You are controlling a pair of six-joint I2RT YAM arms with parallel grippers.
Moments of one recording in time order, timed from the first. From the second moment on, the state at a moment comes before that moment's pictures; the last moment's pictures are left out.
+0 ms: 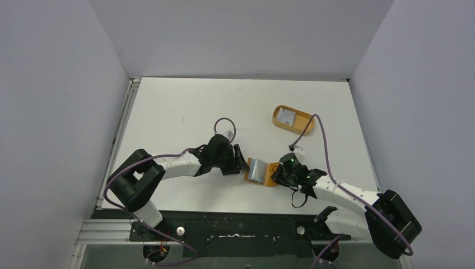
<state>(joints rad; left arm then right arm) -0.77 1.63 0.76 0.09 0.22 -0.97 0.67 1.13 0.40 -0.20 0.16 0.91</state>
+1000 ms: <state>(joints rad) -0.76 1.70 0.71 0.26 0.28 -1.03 0.56 1.12 0.31 -0.06 0.04 0.90</state>
